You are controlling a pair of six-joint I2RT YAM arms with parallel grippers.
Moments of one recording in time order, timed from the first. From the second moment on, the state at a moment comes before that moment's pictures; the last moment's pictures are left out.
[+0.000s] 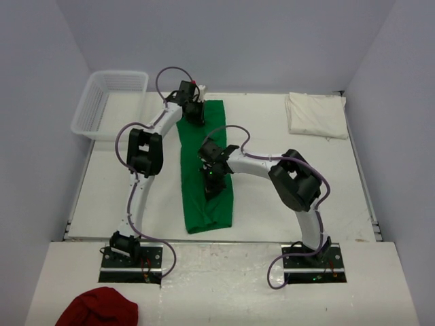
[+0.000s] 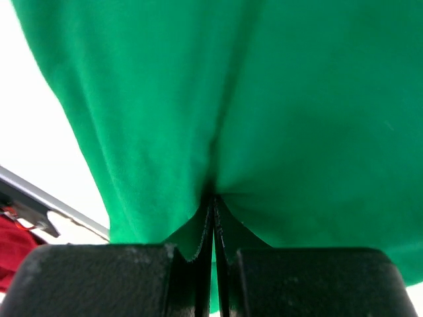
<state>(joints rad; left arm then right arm) -0.29 2.57 2.28 -0.65 0.22 -0.13 0.84 2.06 1.41 -0.63 -0.29 0.60</state>
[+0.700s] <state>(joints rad) -0.34 2.48 2.03 -0.35 0.22 -0.13 0.88 2.18 1.60 -0.69 -0.30 0.58</state>
